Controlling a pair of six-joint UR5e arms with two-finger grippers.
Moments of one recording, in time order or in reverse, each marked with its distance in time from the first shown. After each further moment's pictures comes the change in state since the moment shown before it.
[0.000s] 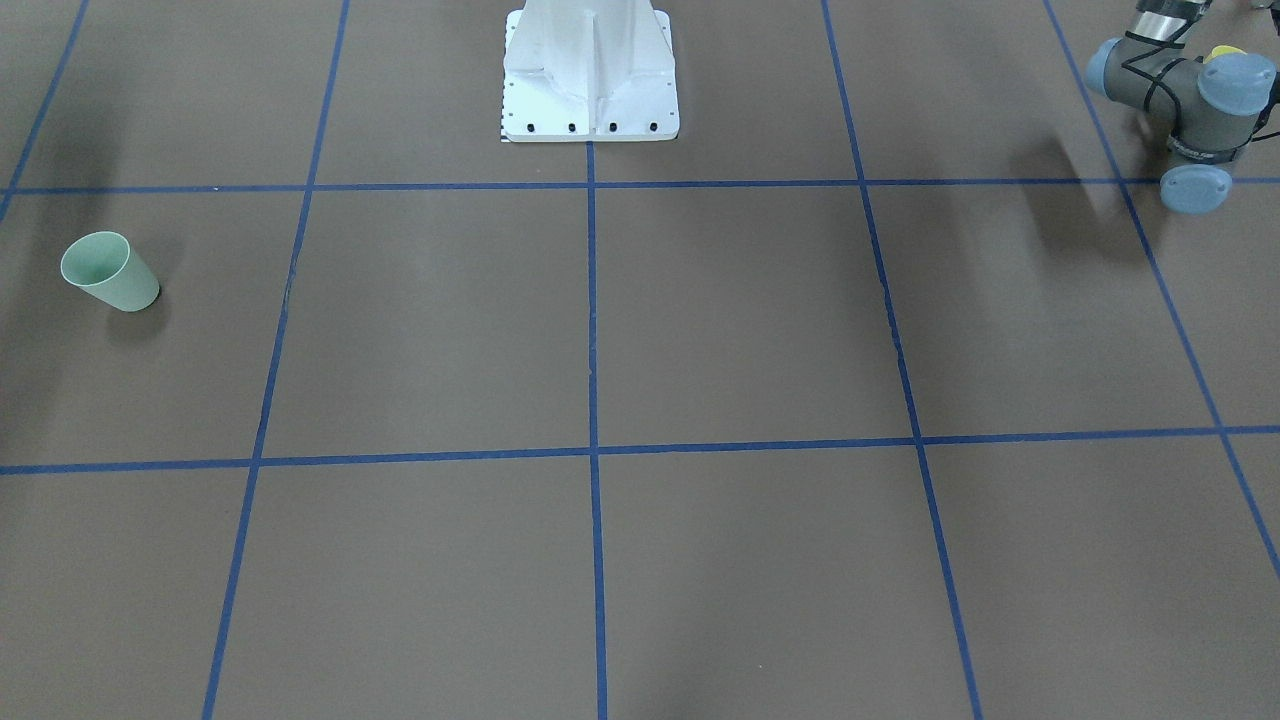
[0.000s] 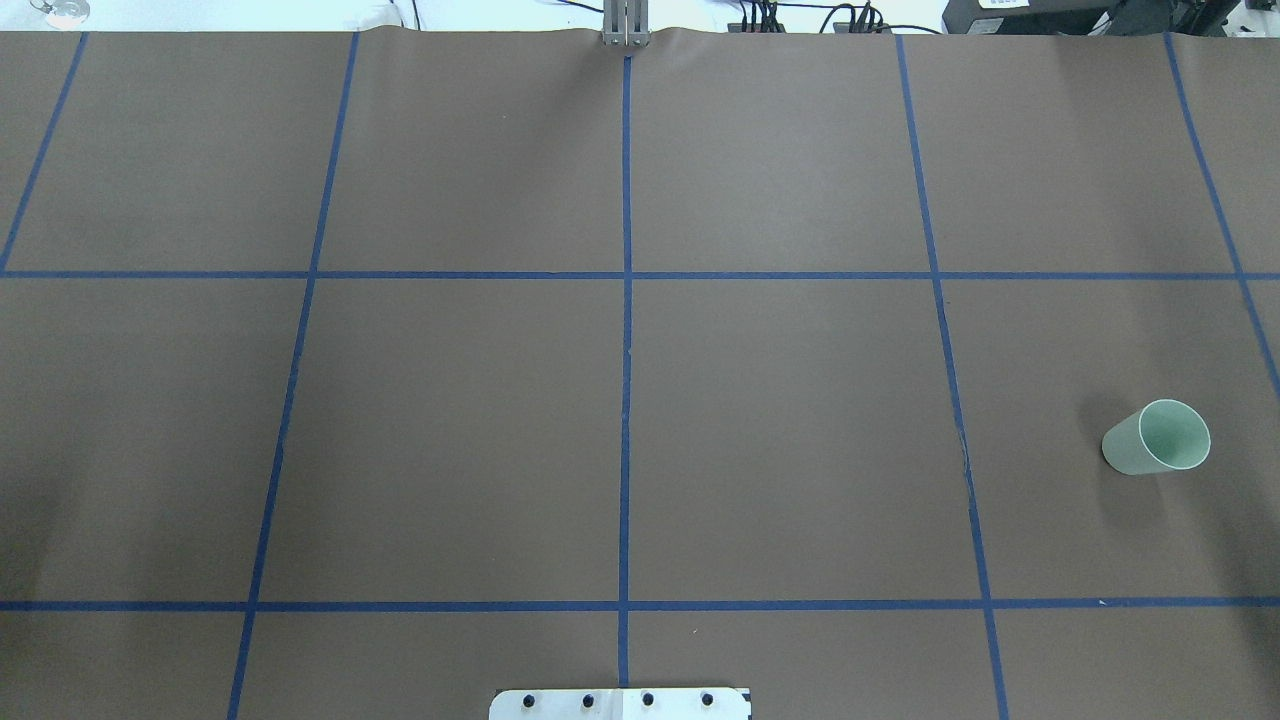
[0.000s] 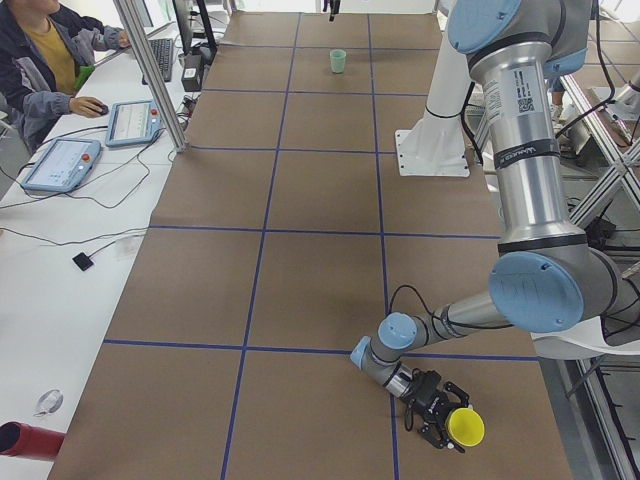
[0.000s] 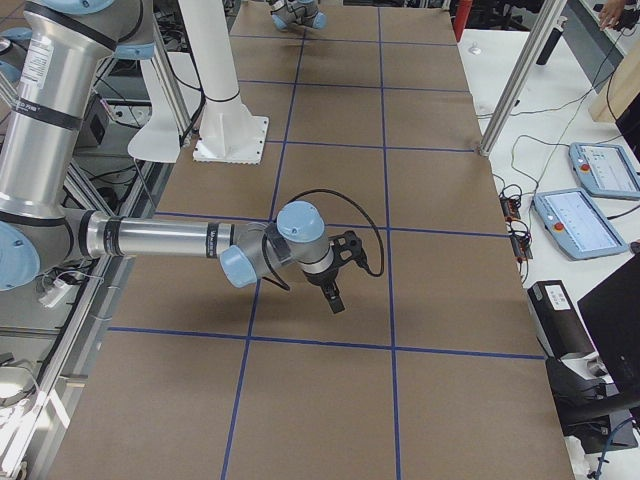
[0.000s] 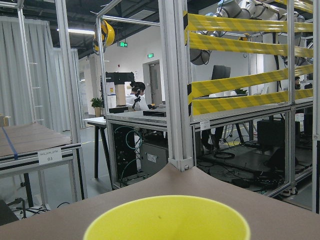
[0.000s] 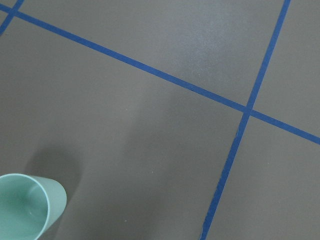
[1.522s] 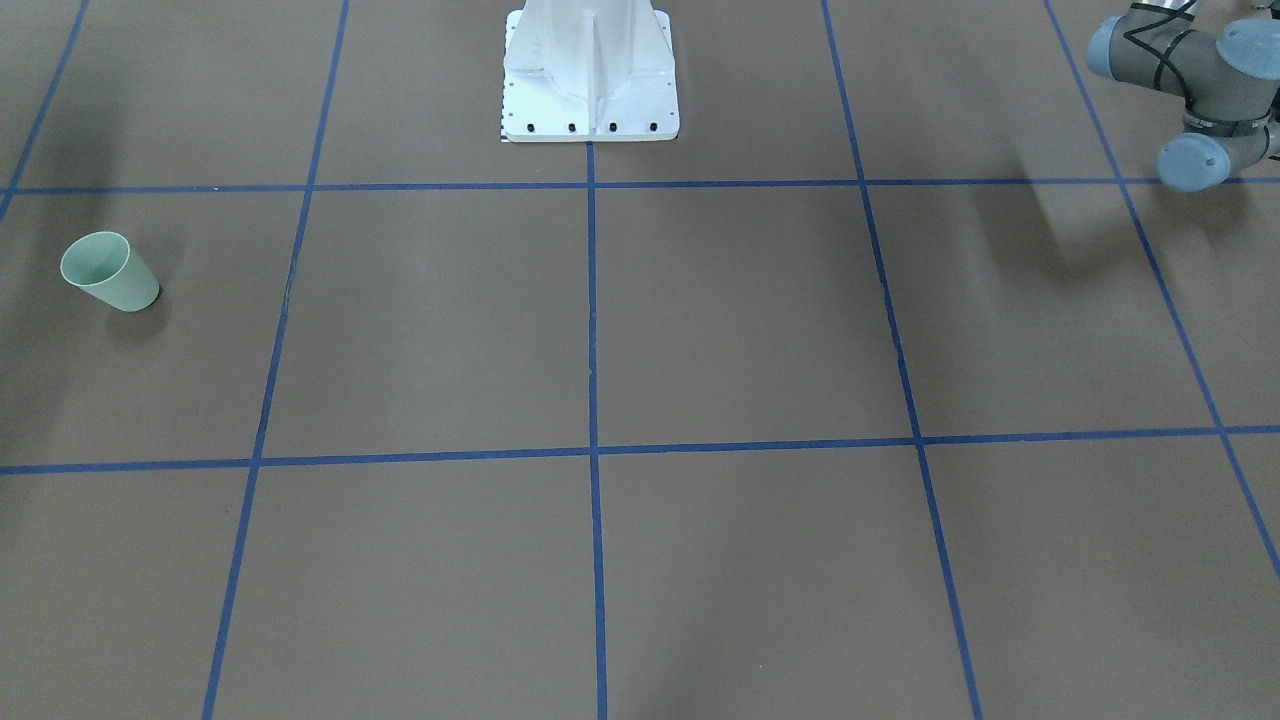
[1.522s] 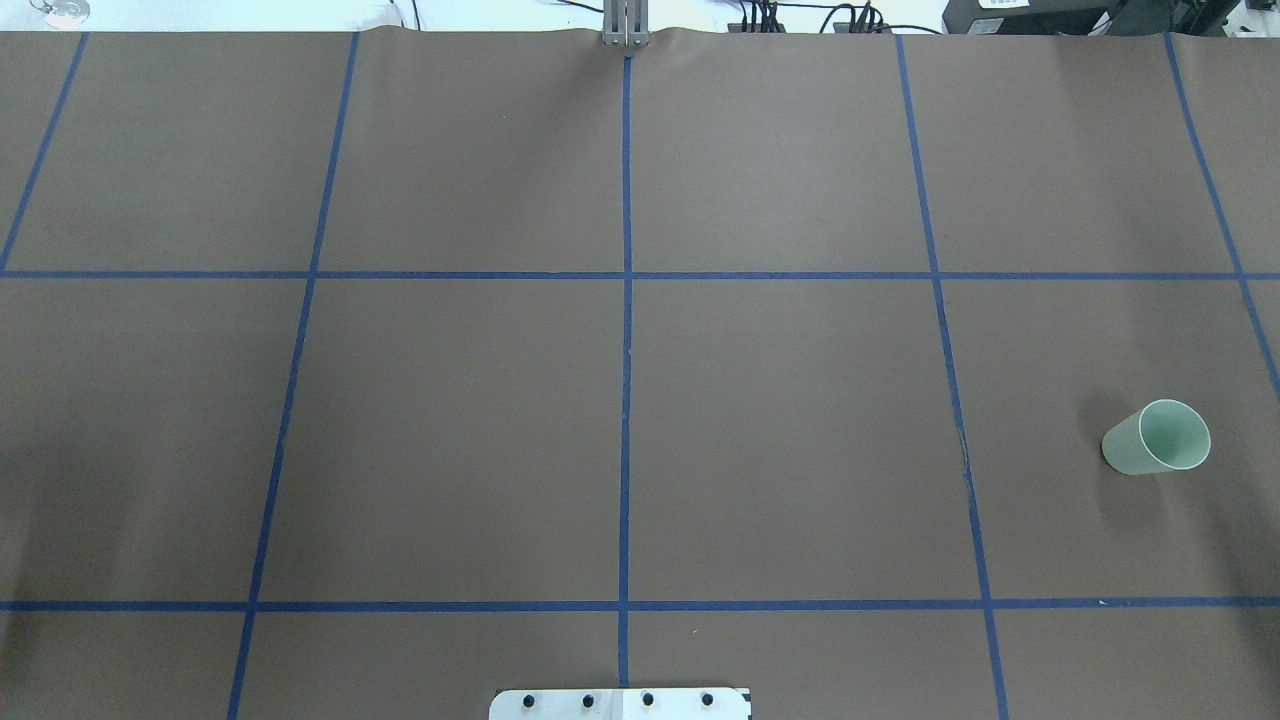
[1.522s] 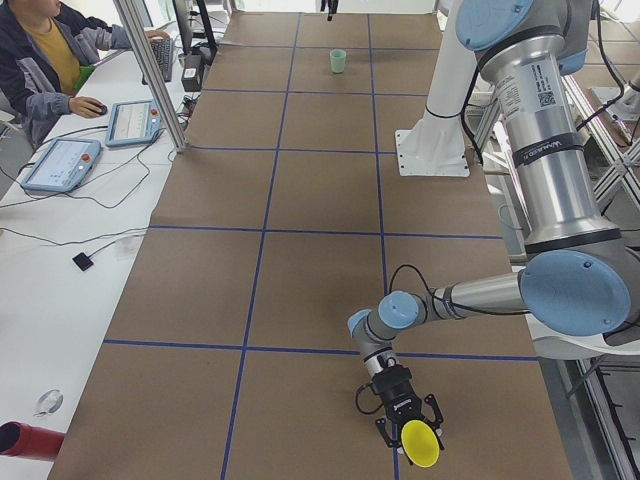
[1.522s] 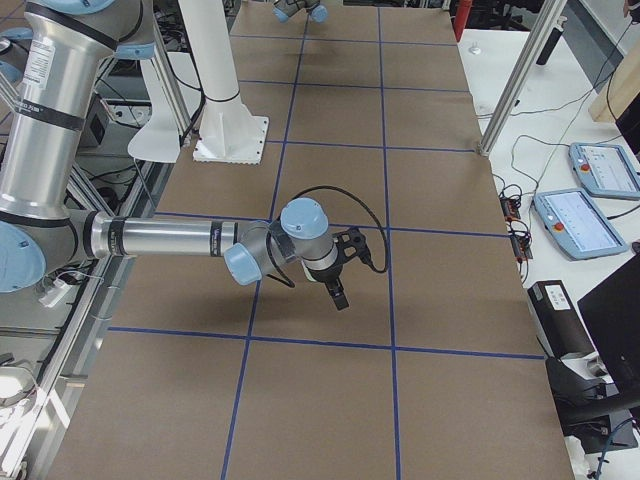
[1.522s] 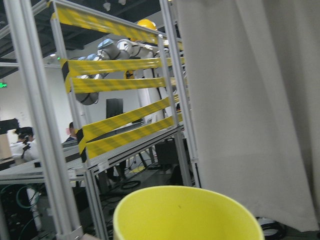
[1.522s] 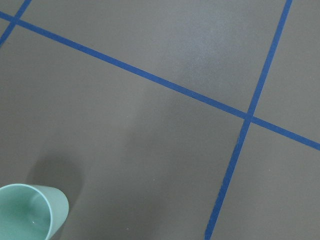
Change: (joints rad) left arm -0.119 0.057 -0.222 -0.004 0.654 0.267; right arm 0.000 0.021 0.000 -0.001 0.002 0.015
